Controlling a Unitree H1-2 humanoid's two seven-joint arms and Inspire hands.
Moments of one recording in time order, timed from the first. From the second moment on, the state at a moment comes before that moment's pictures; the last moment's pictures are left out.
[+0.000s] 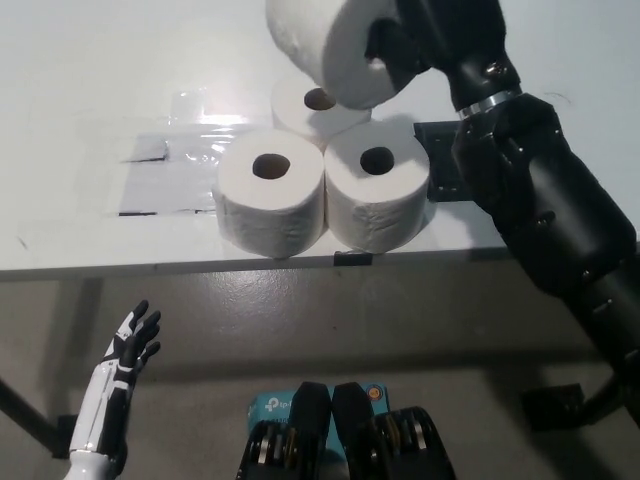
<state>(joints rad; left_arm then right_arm) 0.09 0.13 0.02 -0.25 0.04 0.07 -0.04 -1.02 -0.23 0.46 0.45 -0.92 -0.01 -0.37</state>
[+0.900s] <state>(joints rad) 0.09 0.14 0.02 -0.25 0.05 0.07 -0.04 -1.04 -0.28 0.47 0.42 -0.80 0.00 0.20</state>
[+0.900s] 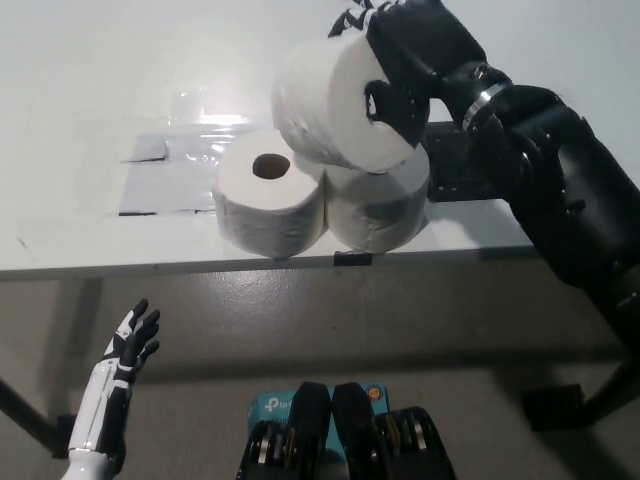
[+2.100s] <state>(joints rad) 0.09 0.14 0.01 -0.25 0.05 0.07 -0.04 -1.24 -0.21 0.60 0.60 -0.81 0.05 0.49</state>
